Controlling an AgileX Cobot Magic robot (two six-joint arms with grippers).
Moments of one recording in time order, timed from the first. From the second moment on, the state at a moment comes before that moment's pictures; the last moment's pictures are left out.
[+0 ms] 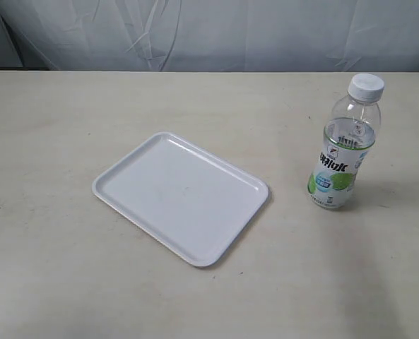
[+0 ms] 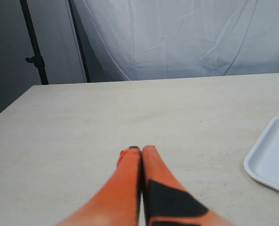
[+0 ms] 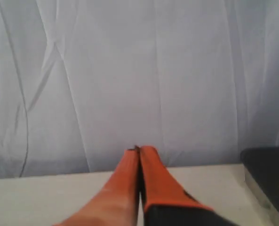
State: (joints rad) left arm 0.04 0.00 0.00 0.09 0.23 -0.04; right arm 0.15 0.74 -0.66 -0.06 0.07 0.10
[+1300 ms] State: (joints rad) left arm 0.04 0.00 0.00 0.09 0.23 -0.04; right arm 0.44 1.40 -0.69 -0.19 -0.09 0.01
